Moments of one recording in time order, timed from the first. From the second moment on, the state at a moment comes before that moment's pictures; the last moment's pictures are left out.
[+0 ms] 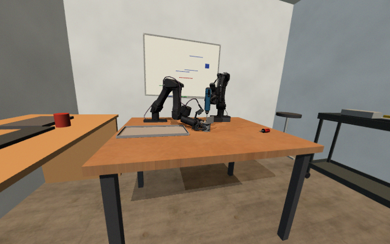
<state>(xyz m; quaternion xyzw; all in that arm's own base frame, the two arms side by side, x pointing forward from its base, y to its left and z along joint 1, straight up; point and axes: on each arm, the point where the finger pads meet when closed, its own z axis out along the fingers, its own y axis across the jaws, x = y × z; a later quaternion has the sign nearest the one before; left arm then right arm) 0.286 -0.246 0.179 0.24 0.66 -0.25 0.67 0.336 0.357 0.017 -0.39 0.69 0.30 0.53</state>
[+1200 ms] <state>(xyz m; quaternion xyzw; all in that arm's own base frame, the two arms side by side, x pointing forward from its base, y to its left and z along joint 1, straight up) 0.287 -0.246 0.179 0.24 0.66 -0.25 0.67 0.336 0.357 0.017 -0.39 0.69 0.30 0.53</state>
